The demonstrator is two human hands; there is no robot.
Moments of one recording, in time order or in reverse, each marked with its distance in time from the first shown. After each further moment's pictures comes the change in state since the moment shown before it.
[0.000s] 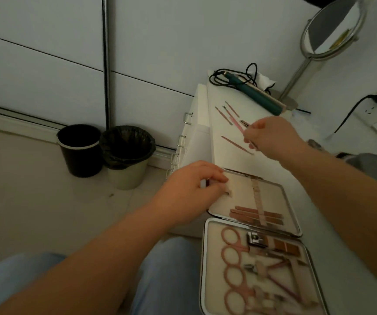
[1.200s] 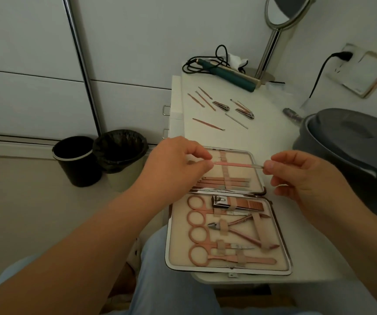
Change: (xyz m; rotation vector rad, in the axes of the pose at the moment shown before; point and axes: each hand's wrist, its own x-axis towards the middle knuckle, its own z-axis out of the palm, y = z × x) left_hand -0.007 0.045 0.020 0.253 0.090 0.046; right_hand -0.151 0.081 -0.027 0.719 0.115 0.163
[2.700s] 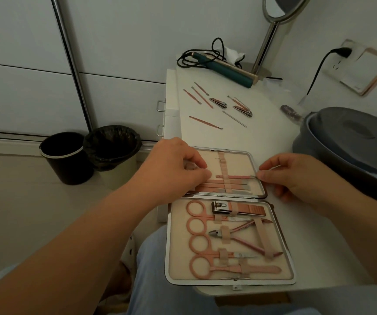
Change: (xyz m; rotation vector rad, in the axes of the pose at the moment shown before) left_hand 0.014 -0.014 -0.003 0.078 -0.163 0.008; right_hand 0.030 -0.003 0.000 -0.387 -0.177 0.151
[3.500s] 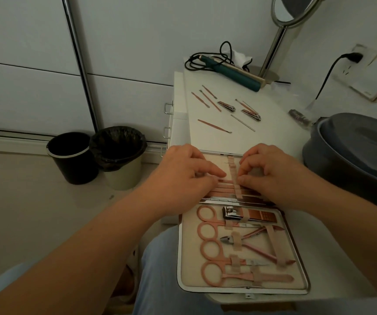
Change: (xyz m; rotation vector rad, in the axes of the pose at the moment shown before) left_hand -0.007 -0.008 0.001 -0.065 -0.098 0.007; right_hand 0.008 -0.030 0.027 -0.553 -0.103 -0.445
